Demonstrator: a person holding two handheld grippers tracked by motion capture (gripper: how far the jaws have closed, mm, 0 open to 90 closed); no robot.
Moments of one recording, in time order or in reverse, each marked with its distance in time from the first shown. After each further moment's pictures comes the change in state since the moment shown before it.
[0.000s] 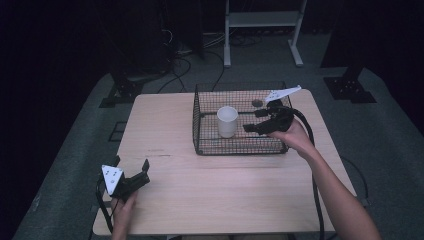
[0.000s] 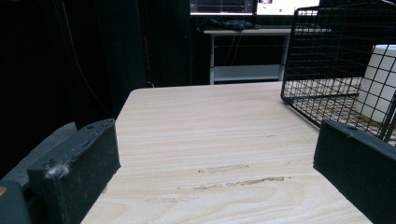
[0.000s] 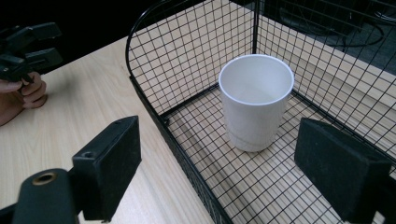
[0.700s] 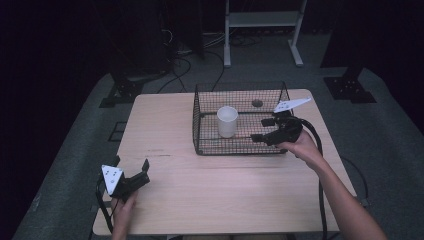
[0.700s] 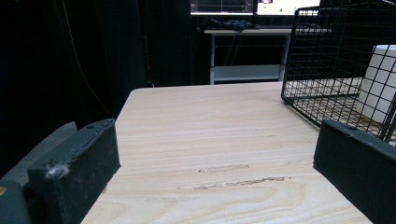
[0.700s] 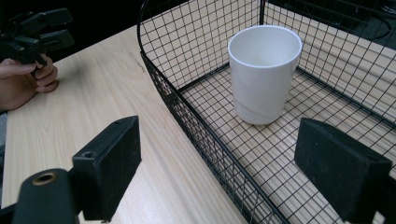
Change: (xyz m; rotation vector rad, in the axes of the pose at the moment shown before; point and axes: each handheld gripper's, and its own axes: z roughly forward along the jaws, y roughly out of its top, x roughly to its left) left arm 0.000 0.000 0.000 0.000 0.000 -0.001; right arm 0.005 -0.031 -0.016 -0.003 0.018 0.011
